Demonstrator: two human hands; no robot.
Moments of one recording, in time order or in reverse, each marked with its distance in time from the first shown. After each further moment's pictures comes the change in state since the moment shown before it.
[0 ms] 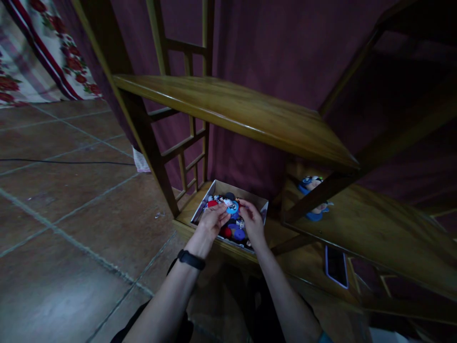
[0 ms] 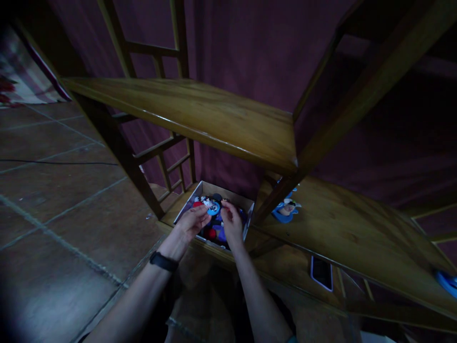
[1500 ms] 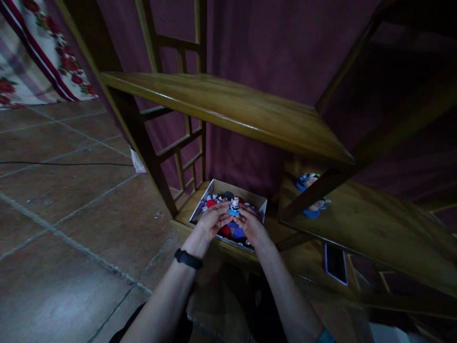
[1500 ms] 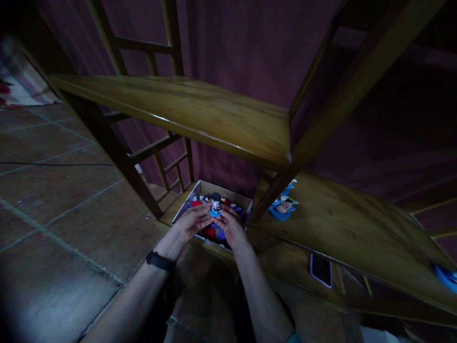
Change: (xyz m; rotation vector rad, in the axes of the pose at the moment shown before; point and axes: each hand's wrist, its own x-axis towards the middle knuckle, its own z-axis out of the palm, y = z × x) left_hand -0.007 0.003 0.006 0.107 -0.099 -0.073; right_hand 0.005 0.011 -0.006 0.600 -0.035 0.512
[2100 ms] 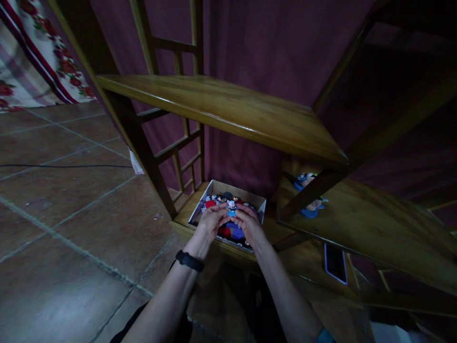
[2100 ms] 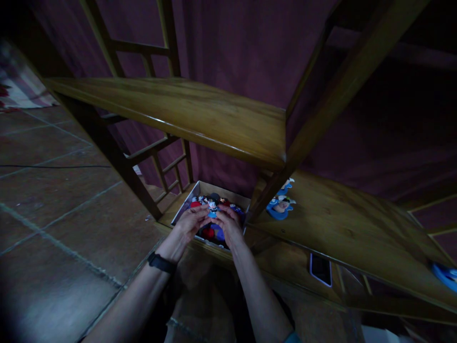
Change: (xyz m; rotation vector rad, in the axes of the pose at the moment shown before) left_hand 0.003 -0.006 0.001 -0.001 0.068 0.098; right_hand -0.005 0.001 0.007 -0.060 0.017 -0.095
